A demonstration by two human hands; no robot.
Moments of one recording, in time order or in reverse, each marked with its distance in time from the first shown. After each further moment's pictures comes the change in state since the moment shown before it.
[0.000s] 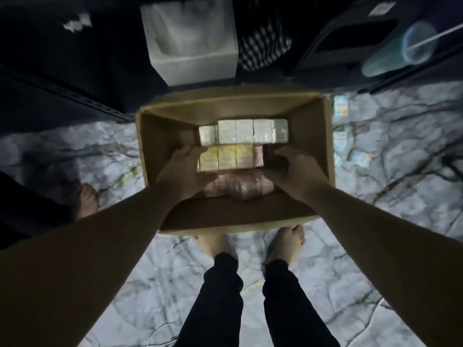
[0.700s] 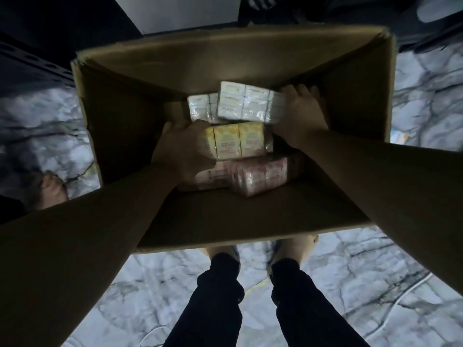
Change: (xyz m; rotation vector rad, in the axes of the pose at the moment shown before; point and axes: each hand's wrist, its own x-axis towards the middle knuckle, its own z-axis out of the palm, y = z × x) left_hand 0.086 -0.043 0.079 0.171 0.049 0.053; right_hand 0.152 0.043 0.077 -0.349 0.153 -0.005
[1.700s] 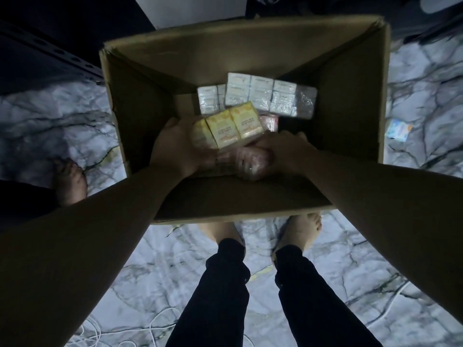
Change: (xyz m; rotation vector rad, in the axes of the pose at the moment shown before) left_hand -0.054 0.011 -0.027 -0.259 0.105 -0.170; right_hand -0.061 -0.005 0.024 -0.007 -0.499 -0.341
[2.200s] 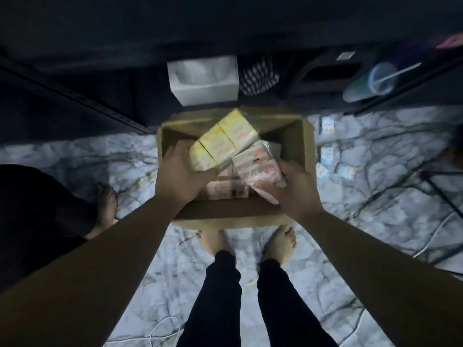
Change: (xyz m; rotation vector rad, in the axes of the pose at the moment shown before) left_hand -0.100 0.089 -0.123 -0.227 0.232 -0.043; right_hand -0.192 -0.062 -0.080 0.593 0.658 0.030
